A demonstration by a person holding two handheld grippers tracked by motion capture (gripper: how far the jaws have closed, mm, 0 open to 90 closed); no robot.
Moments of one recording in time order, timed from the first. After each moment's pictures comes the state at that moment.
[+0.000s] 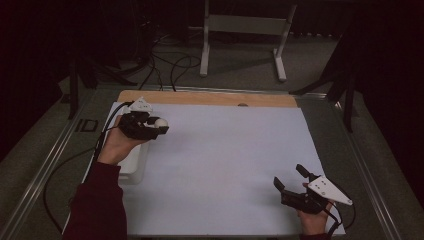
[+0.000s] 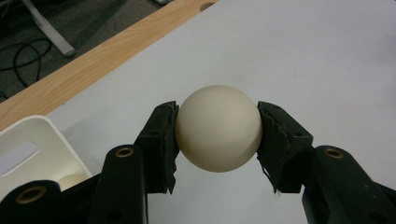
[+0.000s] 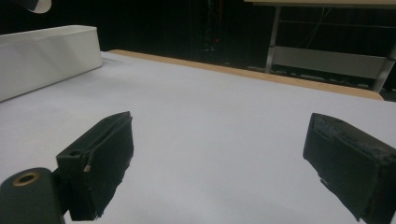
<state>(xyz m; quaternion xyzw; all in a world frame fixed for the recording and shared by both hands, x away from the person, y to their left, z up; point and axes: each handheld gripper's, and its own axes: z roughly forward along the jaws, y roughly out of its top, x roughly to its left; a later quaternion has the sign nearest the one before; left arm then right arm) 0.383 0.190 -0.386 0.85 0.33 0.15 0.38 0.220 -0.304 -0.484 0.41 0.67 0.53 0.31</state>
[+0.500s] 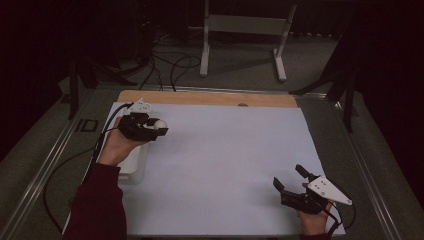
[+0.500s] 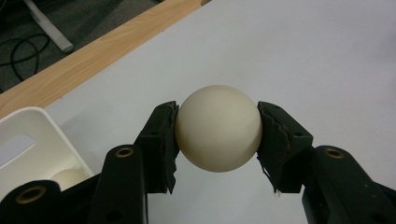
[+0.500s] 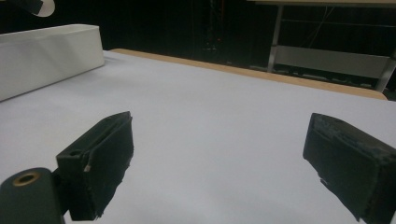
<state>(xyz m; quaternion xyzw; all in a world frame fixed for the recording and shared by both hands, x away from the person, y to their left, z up) 0.383 0.194 -0.392 0.85 0.33 0.14 0.38 0.220 -0.304 -0.485 0.41 0.67 0.53 0.31</state>
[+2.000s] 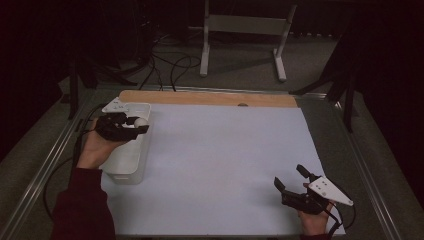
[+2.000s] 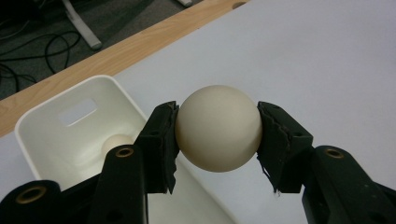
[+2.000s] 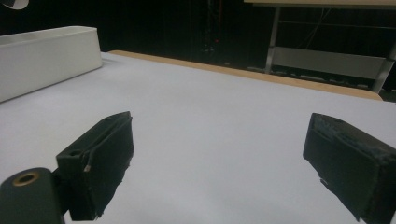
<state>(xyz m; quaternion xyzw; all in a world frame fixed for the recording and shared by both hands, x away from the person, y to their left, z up) 0.370 0.243 -0.384 0.83 0.37 0.17 0.38 0.219 -0.305 -0.484 0.41 0.67 0.53 0.31</state>
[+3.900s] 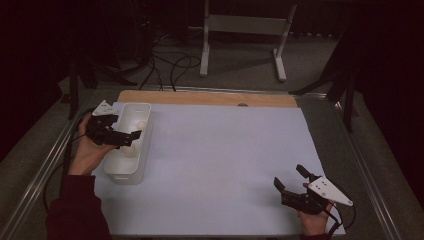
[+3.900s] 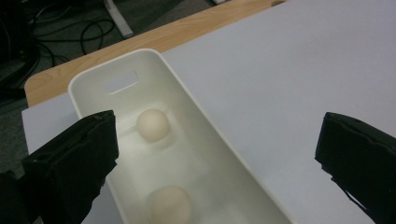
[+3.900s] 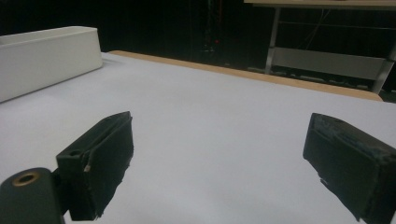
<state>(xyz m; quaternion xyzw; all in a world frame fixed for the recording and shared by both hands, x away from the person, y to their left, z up) 0.362 0.262 -0.391 0.80 0.43 0.20 0.37 0.219 -0.304 -0.484 0.41 0.67 0.53 0.32</state>
